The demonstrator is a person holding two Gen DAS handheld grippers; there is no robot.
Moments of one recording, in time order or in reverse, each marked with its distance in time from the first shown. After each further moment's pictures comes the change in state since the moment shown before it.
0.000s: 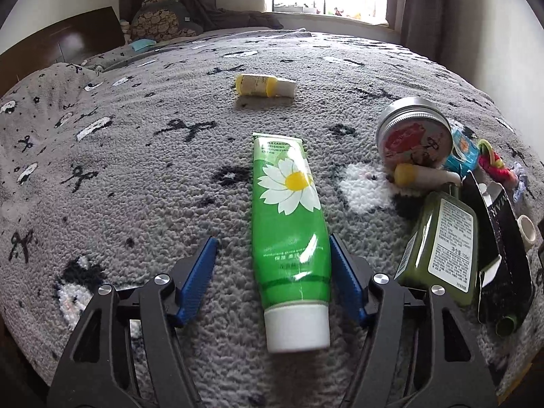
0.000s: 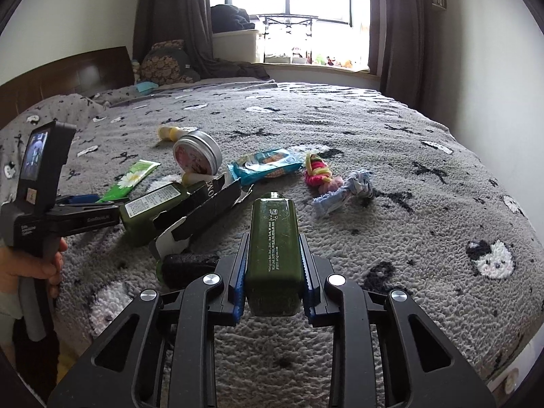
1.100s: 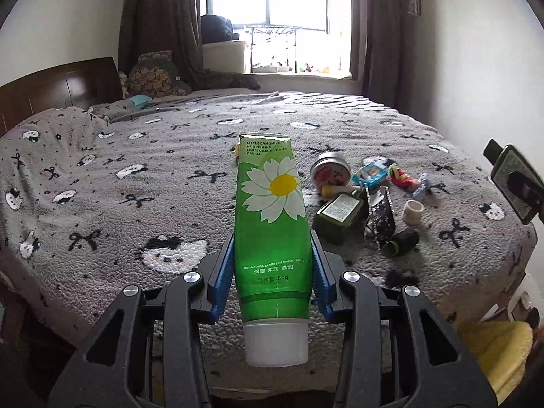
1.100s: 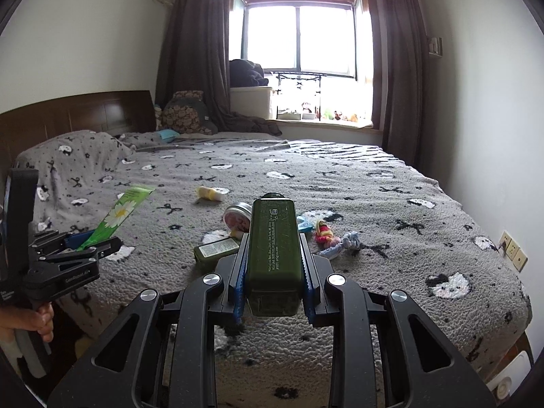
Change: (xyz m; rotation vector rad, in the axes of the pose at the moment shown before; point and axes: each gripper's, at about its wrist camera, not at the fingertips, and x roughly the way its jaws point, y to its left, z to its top) left arm -0.186 0.010 -0.065 0.061 -0.271 -0.102; right arm -0.133 0.028 0.012 -0.024 -0.234 0.043
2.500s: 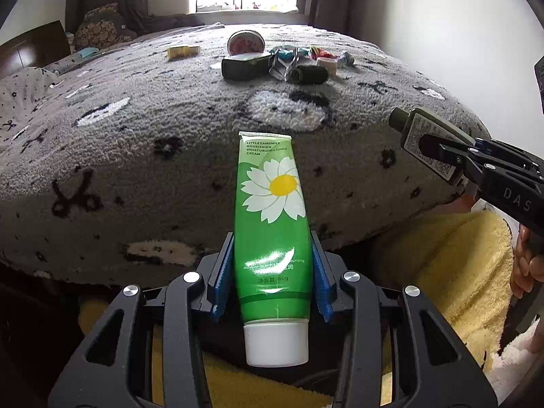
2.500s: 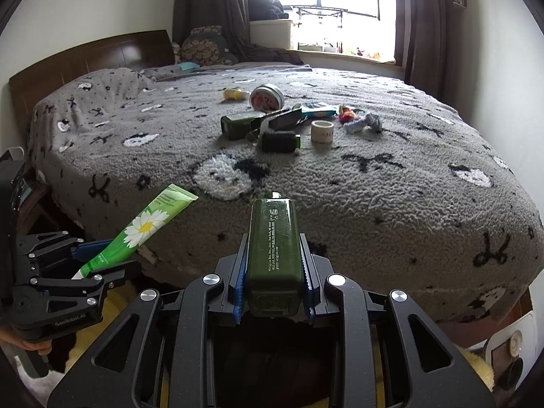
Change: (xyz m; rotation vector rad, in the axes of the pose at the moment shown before) left arm -0.025 -0.048 -0.151 0.082 0.287 -0.200; right arm -0.017 0.009 -0.122 -0.016 0.304 0.090
